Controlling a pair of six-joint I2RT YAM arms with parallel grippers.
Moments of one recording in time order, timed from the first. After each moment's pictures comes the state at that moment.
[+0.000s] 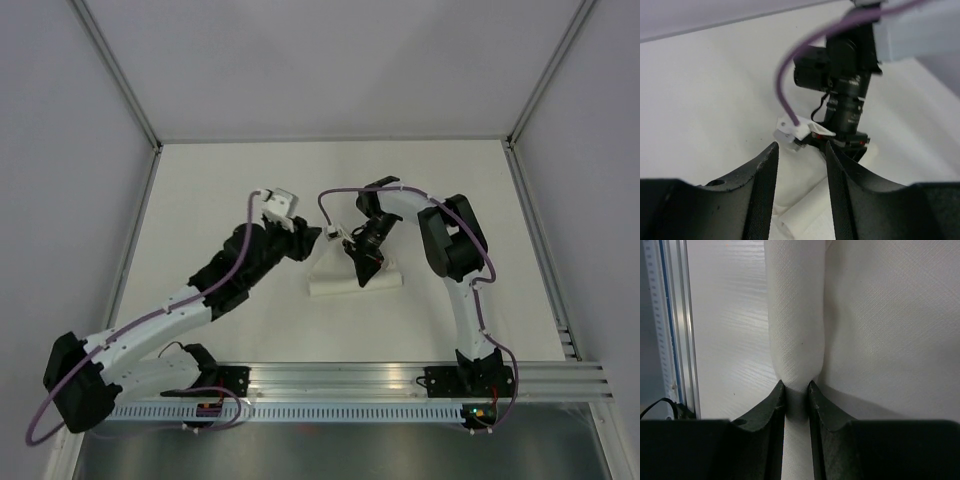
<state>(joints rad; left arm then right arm) -0.71 1.00 0.73 0.14 -0.11 -0.27 0.47 2.26 1.65 -1.30 -0.78 -1.16</state>
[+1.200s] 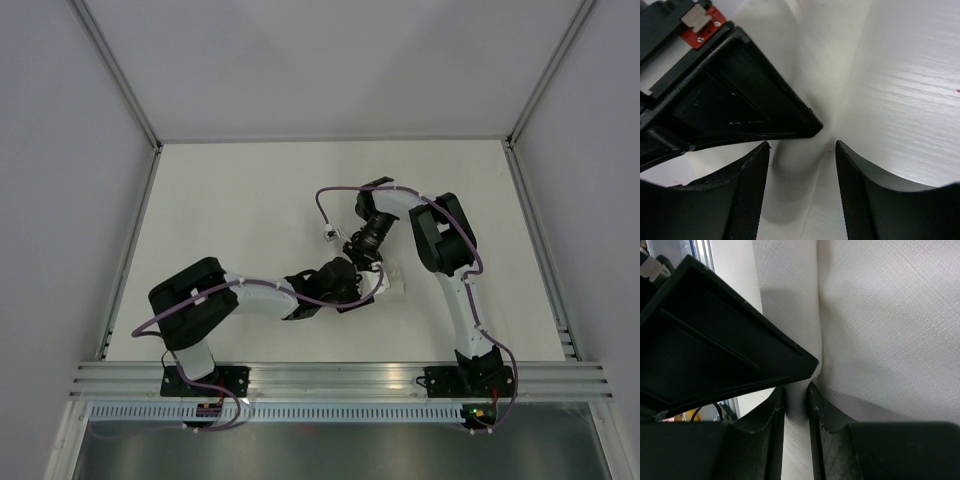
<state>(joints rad) -1.07 1.73 0.79 0.28 -0.05 0.37 0.47 2.39 1.77 -1.46 -0.81 -1.05</state>
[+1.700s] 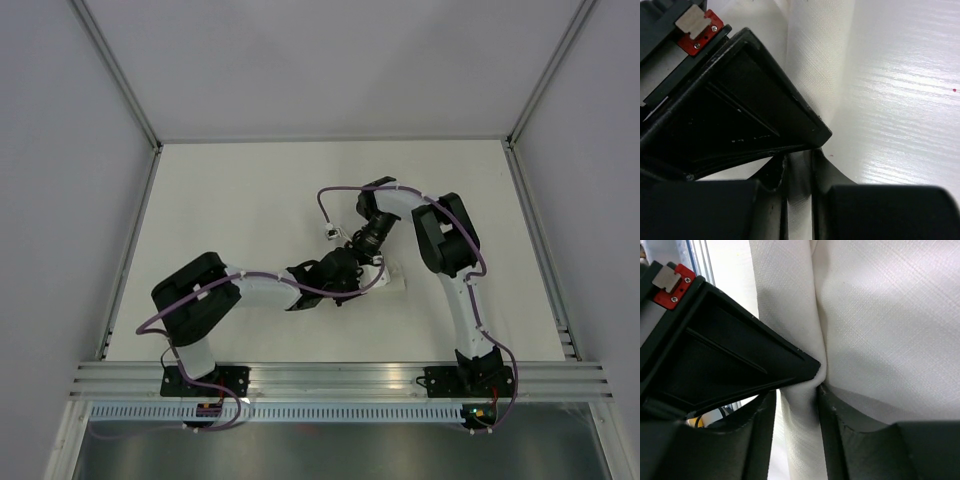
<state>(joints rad) -1.02 1.76 0.85 0.20 0.04 0.39 0.46 2.37 1.75 -1.44 -0.81 -0.99</state>
